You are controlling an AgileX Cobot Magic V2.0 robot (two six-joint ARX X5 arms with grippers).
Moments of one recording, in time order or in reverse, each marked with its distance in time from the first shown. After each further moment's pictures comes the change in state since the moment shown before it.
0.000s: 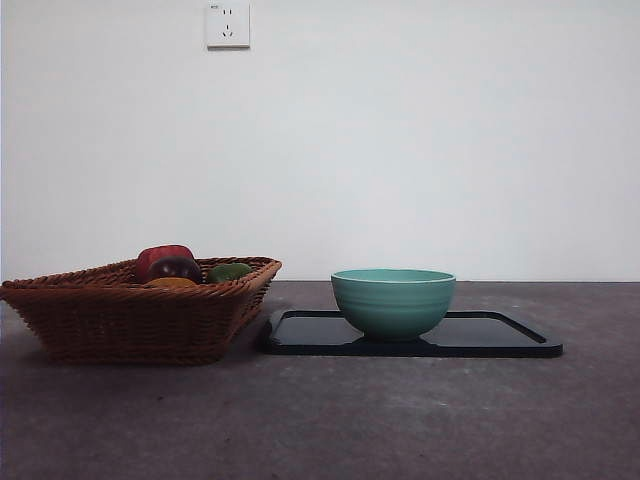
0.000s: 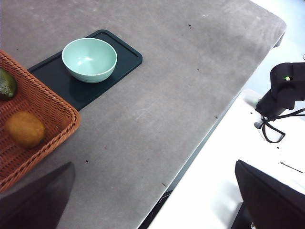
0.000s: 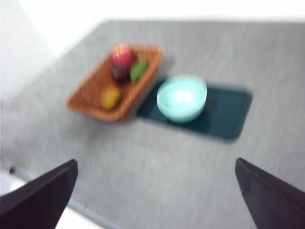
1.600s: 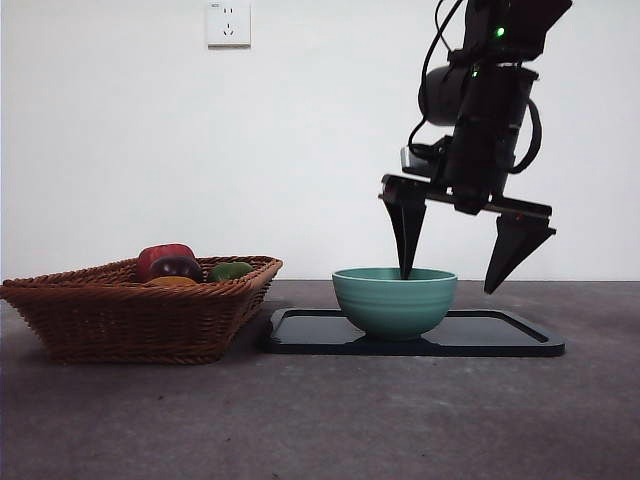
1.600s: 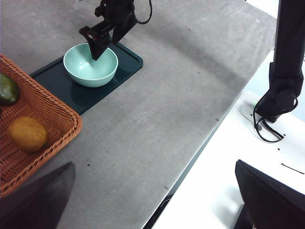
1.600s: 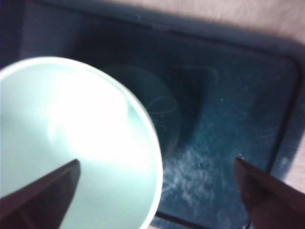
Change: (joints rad) left arm 0.000 -0.011 0.000 0.008 0.000 0.011; right arm -0.010 1.531 0.468 0.266 0.092 0.002
